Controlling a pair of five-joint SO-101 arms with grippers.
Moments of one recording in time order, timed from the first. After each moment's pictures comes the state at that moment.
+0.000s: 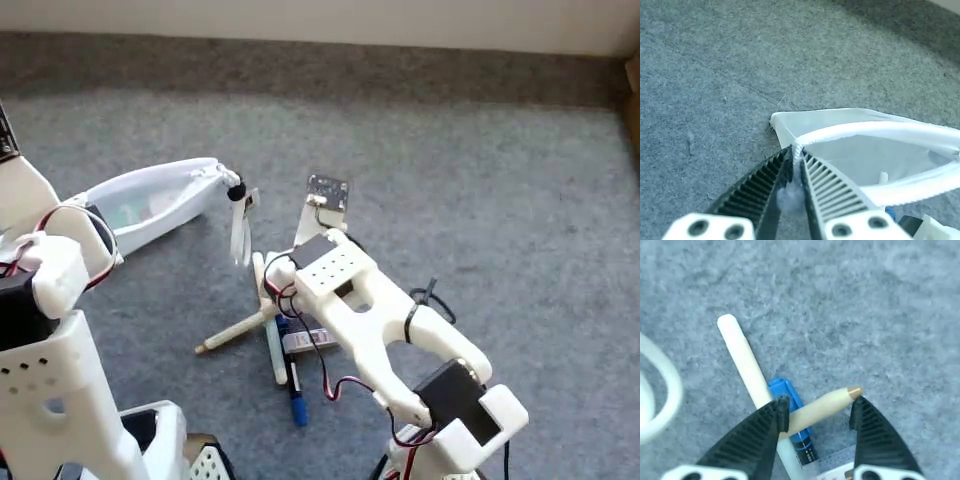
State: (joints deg) left arm -20.7 -43.0 11.3 89.4 16.5; right arm -39.4 -1.1 29.3 53.1 -44.5
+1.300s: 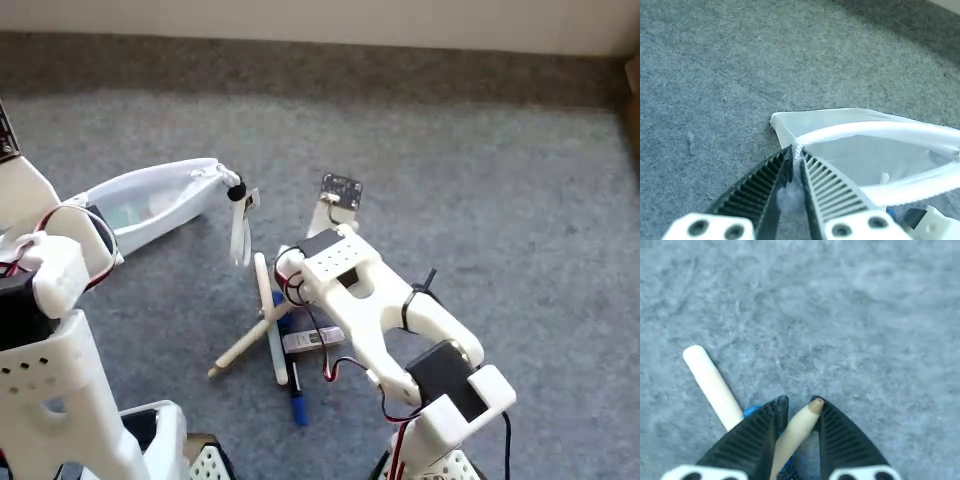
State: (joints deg) left arm -20.7 -43.0 11.3 89.4 16.5; right arm -36.2 4.6 29.0 50.9 -44.5
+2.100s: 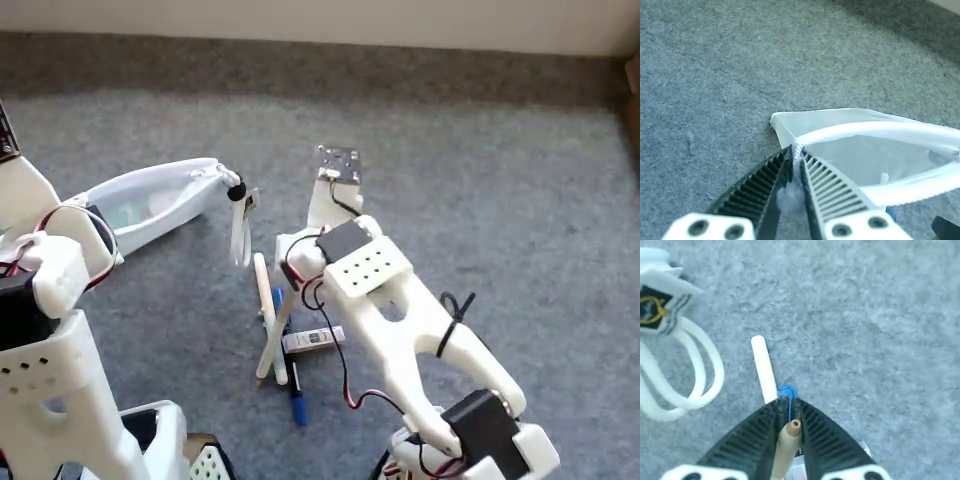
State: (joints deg) left arm -20.7 -43.0 11.3 89.4 16.5; right arm -34.5 -13.3 27.3 59.6 -31.5
